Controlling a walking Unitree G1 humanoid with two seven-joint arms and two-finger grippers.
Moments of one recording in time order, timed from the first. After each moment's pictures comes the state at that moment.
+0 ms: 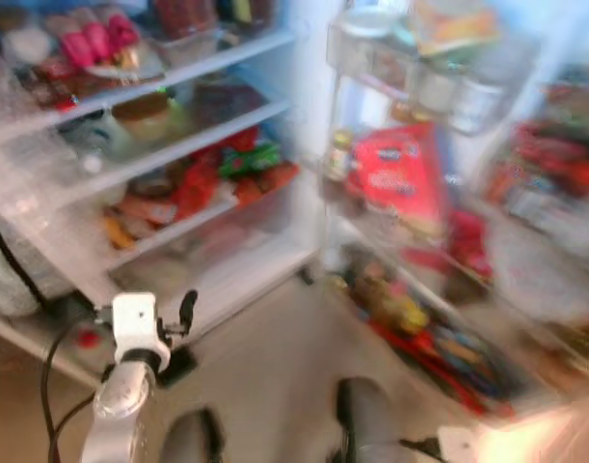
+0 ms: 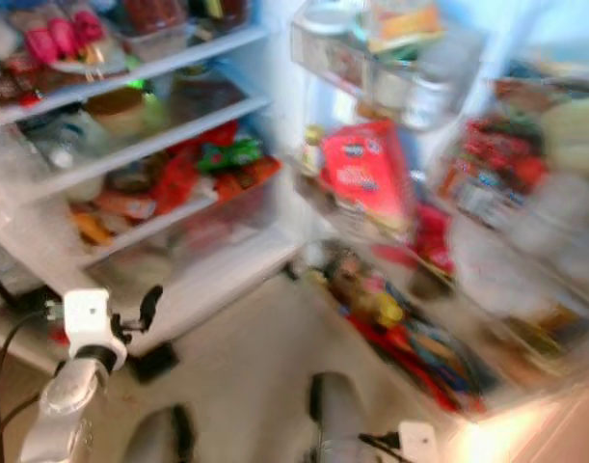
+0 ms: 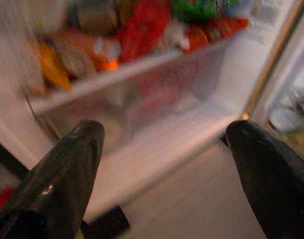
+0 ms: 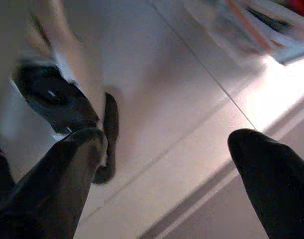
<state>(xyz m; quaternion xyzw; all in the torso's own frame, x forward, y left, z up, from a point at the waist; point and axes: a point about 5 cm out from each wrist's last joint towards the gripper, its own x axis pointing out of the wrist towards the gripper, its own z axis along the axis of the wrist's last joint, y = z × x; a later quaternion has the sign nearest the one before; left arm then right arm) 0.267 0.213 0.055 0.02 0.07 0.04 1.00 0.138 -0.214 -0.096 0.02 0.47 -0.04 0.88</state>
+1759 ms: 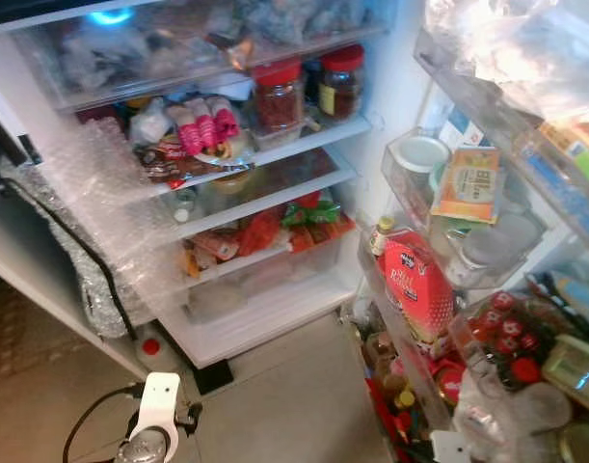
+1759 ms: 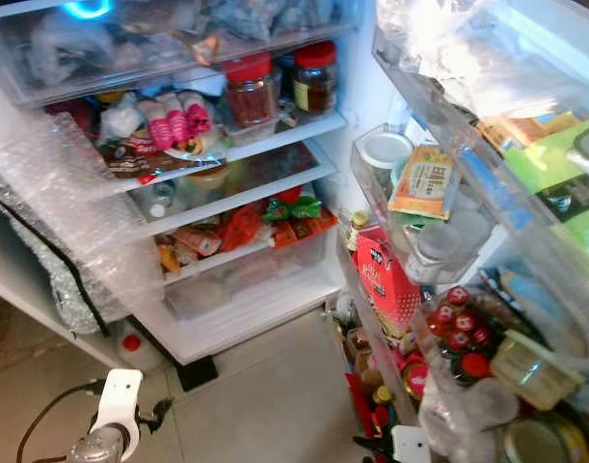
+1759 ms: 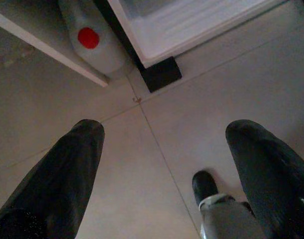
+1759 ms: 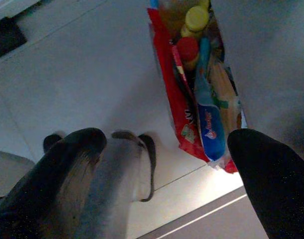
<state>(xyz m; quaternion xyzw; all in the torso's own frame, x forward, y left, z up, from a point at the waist) 0.220 0.208 -0.057 0.06 0.36 0.03 0.93 0.139 -0.204 -0.097 0.04 0.47 -0.03 0.88</state>
